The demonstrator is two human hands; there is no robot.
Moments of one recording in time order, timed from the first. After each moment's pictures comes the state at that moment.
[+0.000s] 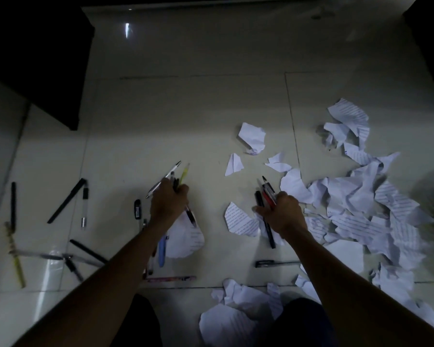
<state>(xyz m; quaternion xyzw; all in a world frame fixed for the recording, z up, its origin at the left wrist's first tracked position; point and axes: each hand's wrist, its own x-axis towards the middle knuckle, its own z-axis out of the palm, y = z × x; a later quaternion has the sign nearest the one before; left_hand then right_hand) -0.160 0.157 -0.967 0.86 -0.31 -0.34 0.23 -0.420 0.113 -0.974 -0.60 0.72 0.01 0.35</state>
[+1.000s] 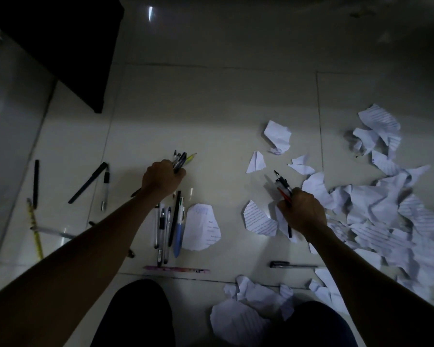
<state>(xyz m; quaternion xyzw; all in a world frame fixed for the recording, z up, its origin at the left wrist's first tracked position) -0.078 0.142 -0.972 0.87 -0.43 -0.25 0.03 -0.409 0.098 -0.972 -0.70 0.66 0.06 0.26</state>
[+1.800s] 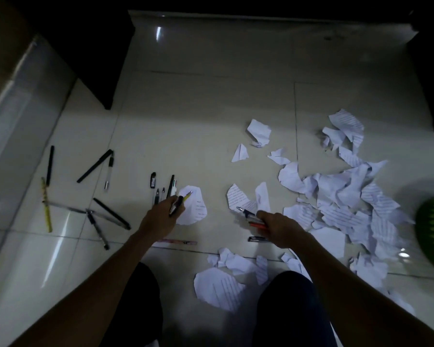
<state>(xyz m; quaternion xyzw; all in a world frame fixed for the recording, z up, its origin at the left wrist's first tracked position) -0.153 0.284 -0.954 0.80 -0.45 -0.37 0.15 -0.460 0.171 -0.945 -0.80 0.44 0.21 0.35</state>
